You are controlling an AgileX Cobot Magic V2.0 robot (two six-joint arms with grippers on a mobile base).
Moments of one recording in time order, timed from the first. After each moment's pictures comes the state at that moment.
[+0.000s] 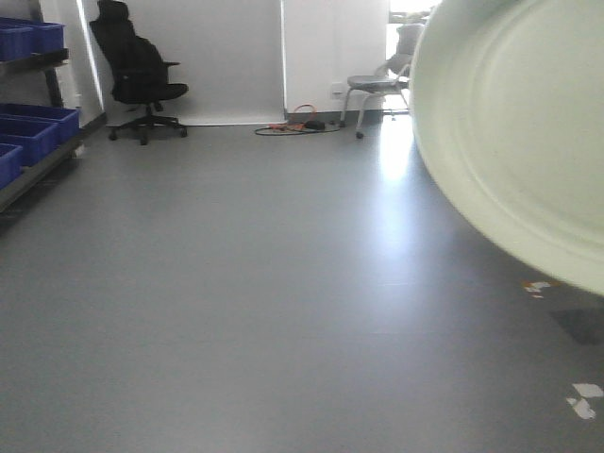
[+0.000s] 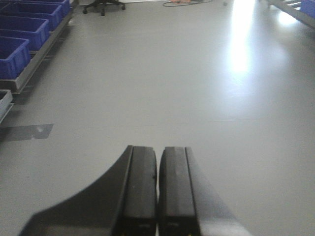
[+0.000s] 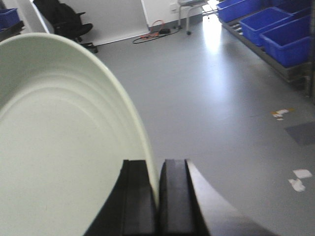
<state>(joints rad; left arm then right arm) -0.08 -0.01 0.00 0.28 0.35 -0.25 0.08 0.31 -0.25 -0.10 0.15 0.41</state>
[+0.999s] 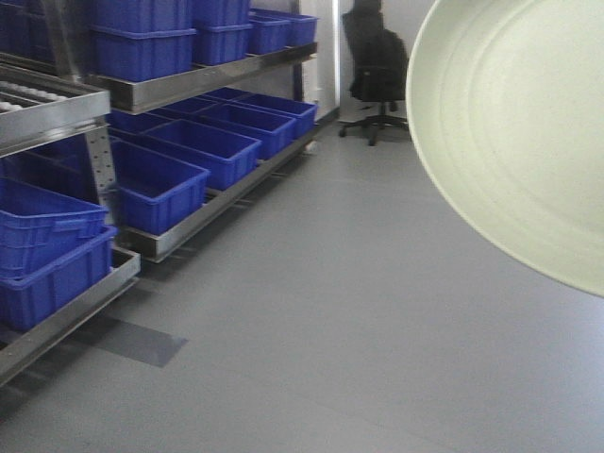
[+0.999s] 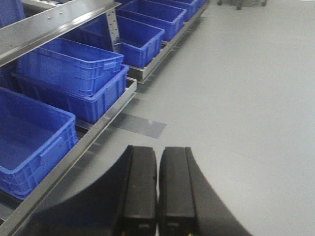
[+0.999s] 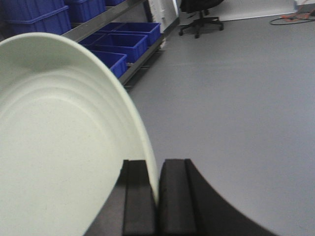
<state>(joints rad) -0.08 -0.01 0.00 0.28 0.35 -0.25 0.08 0.31 -0.25 -0.10 0.15 0.41</state>
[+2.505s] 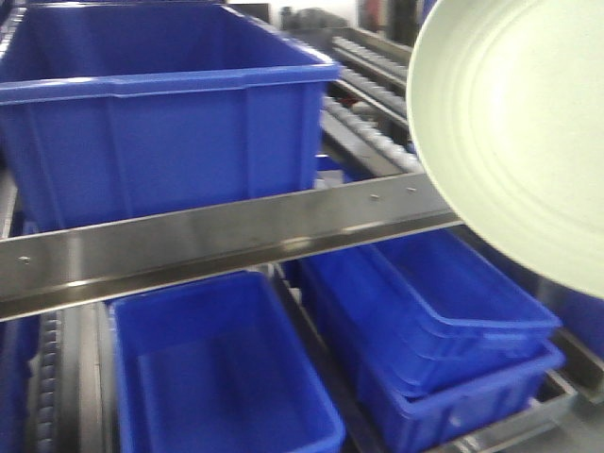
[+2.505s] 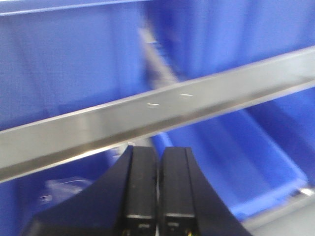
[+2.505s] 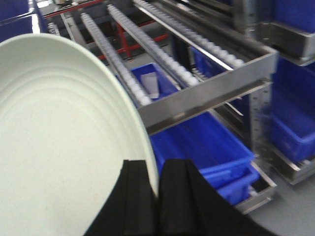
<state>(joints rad) -0.08 -0.01 0.00 0.28 0.35 -0.25 0.08 0.31 -0.25 -0.10 0.15 0.41</state>
